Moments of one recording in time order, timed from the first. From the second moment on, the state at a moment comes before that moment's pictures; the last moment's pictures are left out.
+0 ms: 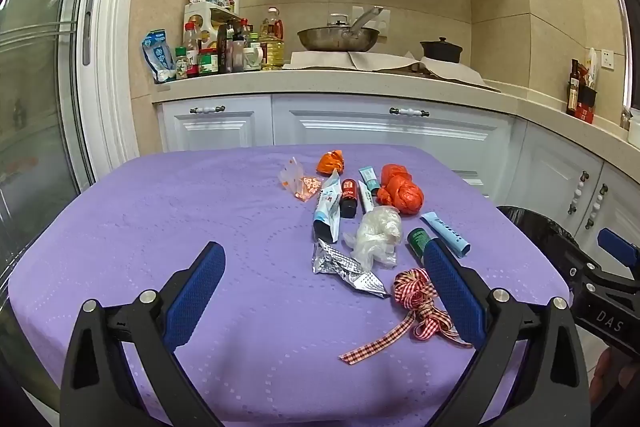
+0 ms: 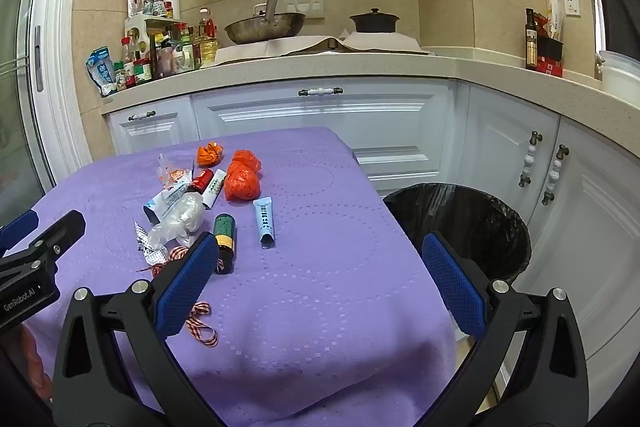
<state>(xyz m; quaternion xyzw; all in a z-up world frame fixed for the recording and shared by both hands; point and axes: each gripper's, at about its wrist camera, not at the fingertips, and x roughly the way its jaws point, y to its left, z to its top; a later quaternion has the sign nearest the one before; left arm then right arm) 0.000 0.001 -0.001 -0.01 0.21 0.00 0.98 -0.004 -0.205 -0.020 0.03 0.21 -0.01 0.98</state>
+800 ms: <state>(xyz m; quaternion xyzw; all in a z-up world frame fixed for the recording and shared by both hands) -0.002 0.003 -0.003 -0.01 0.23 -0.01 0.97 -0.008 -0.209 -0.017 0.03 0.21 -0.01 0.98</state>
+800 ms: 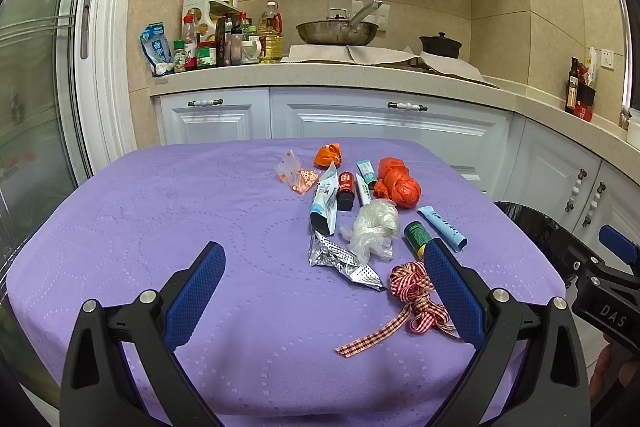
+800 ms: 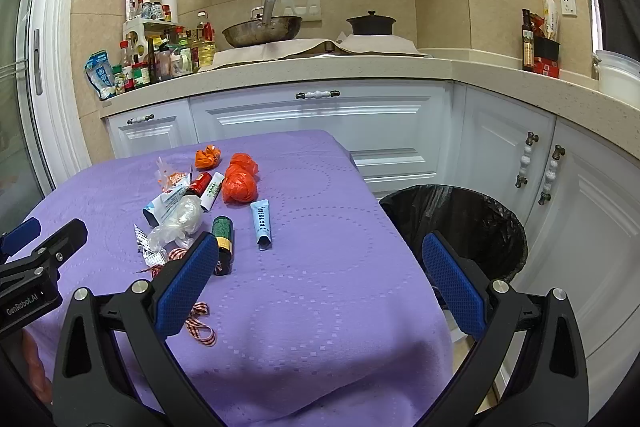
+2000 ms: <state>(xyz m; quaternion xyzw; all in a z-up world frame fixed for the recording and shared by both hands) 0.001 0.002 -0.004 -0.01 0.23 -0.01 0.97 -0.007 -0.210 -0.017 0.04 0.21 -0.01 0.98</state>
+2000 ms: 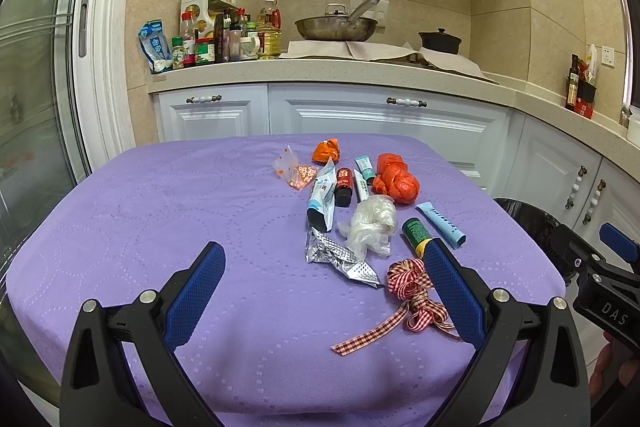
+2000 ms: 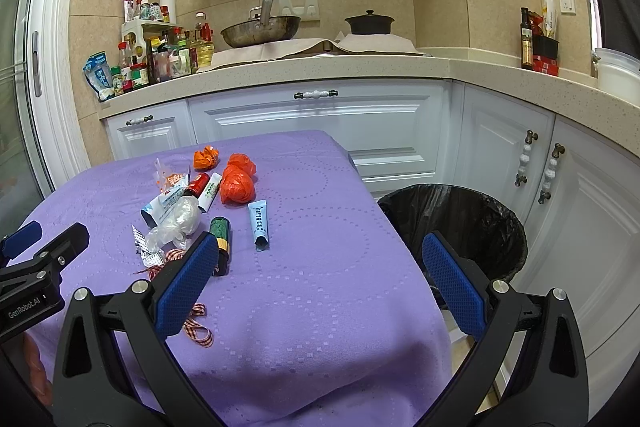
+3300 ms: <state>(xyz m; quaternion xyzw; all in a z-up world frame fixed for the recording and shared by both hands) 0.006 -0.011 -0.014 -0.02 0.26 -0.02 0.97 -0.013 -0.224 -0.030 0.04 0.21 0.00 0.98</state>
